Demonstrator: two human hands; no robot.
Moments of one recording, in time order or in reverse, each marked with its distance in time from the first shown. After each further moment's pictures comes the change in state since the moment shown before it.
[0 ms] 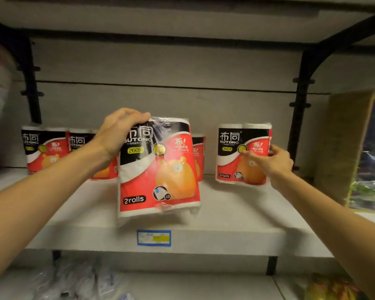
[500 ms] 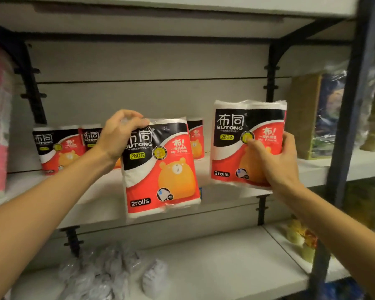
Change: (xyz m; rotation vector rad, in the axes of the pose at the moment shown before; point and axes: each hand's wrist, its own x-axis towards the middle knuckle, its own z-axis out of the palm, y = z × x) left_hand -0.068 0.014 -0.081 -0.064 -0.172 0.026; right_hand -0.219 -0.045 -0.005 0.207 0.182 -0.152
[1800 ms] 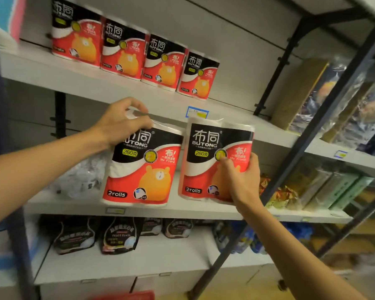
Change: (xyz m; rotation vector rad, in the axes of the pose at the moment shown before) left_hand -0.196 -0.085 -0.054 0.076 -0.119 -0.173; right_hand -0.206 0.057 -0.026 -0.261 -0.159 0.065
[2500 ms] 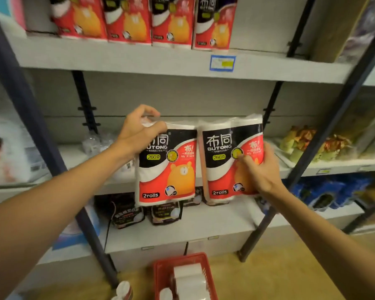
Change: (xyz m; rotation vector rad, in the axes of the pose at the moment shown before) left_hand -0.036 -0.083 0.011 0.075 0.031 -0.089; right_hand -0.047 0.096 0.025 -0.045 -0.189 0.113
